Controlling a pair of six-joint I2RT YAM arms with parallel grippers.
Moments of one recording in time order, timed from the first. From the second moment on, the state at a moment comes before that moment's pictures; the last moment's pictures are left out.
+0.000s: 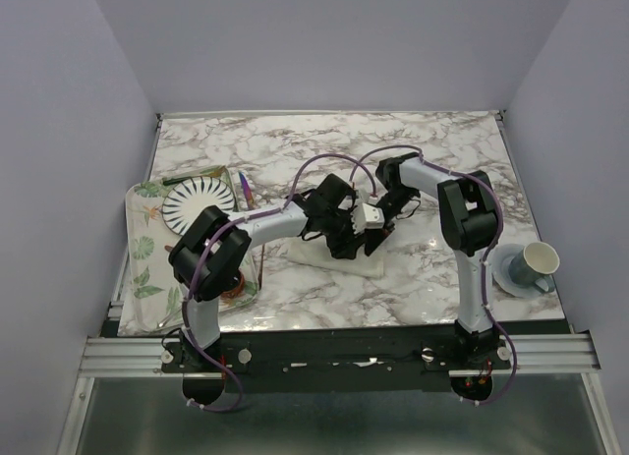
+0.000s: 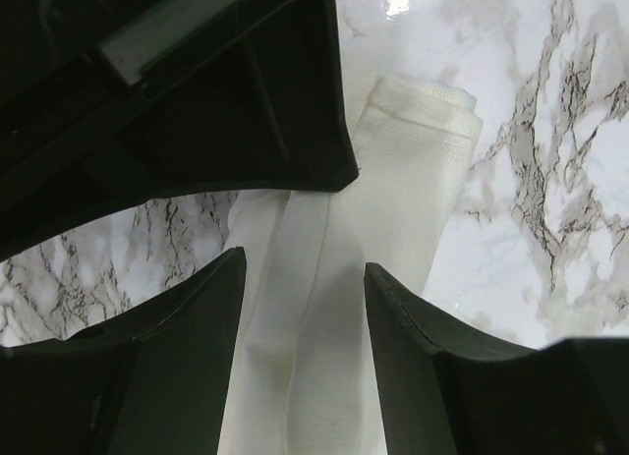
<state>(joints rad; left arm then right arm) -0.77 1.87 1.23 -0.30 0.55 0.48 0.36 2.21 1.57 -1.22 -0.83 -0.66</state>
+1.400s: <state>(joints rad) -0.79 1.96 1.30 -0.34 0.61 0.28 0.34 2.14 1.54 -1.22 -0.87 -0.55</state>
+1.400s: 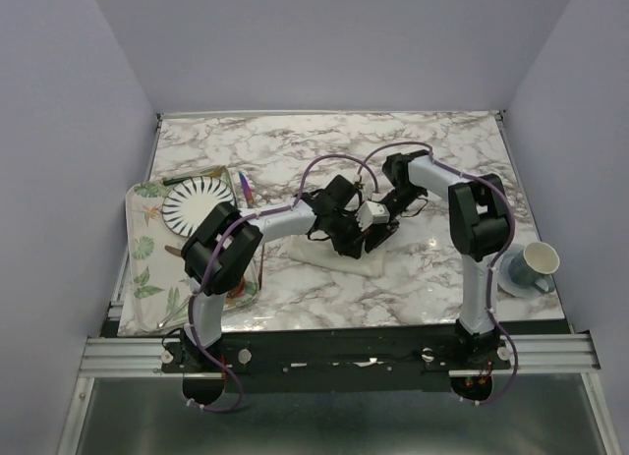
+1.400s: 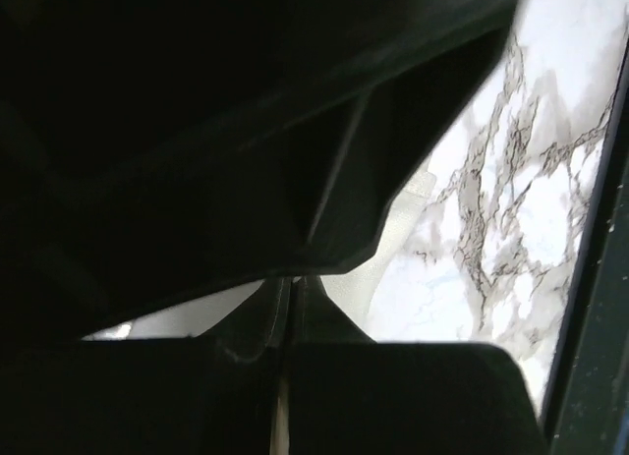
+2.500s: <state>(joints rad) -0.78 1.90 1.17 -0.23 0.61 -0.09 0.31 2.12 1.38 -1.03 -0.81 -0.10</state>
